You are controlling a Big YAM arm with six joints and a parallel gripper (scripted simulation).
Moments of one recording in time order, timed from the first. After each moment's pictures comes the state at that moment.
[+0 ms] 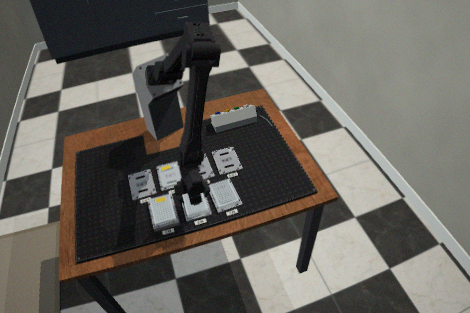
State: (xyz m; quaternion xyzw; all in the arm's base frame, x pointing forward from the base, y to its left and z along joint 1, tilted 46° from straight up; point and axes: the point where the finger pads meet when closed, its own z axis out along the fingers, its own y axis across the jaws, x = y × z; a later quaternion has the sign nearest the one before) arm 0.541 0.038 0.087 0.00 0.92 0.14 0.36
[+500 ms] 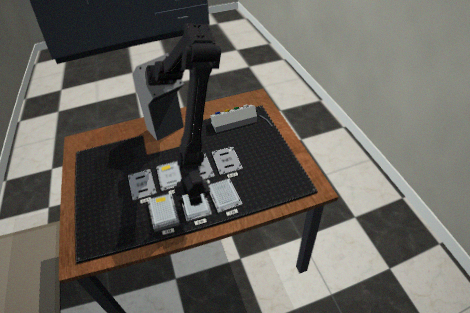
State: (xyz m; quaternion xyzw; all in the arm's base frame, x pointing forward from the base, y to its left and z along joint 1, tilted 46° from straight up) arm 0.544 0.038 0.084 0.01 0.92 0.14 0.36
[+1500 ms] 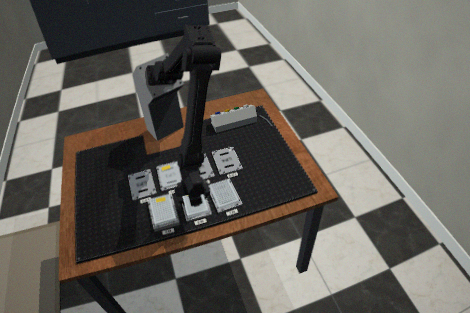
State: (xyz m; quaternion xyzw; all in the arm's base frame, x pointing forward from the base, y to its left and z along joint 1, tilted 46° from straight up) arm 0.547 0.040 0.080 0.00 0.92 0.14 0.36
